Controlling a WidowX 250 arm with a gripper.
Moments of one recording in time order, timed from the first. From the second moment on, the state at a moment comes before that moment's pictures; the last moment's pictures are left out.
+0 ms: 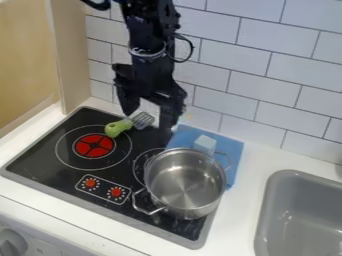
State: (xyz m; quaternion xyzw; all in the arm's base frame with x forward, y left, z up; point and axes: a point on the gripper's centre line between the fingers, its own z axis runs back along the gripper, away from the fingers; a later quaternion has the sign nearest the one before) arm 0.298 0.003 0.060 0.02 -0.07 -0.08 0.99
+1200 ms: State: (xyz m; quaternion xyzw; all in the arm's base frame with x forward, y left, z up) arm 0.317 0.069 0.026 0.03 0.00 -0.10 0.99
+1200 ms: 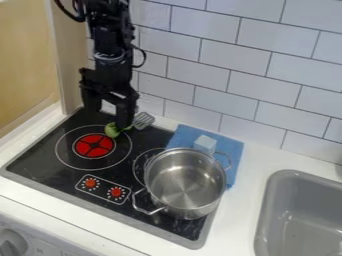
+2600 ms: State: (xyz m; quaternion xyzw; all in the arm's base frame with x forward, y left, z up) arm 0.330 0.061 0.010 0.02 0.00 -0.13 0.99
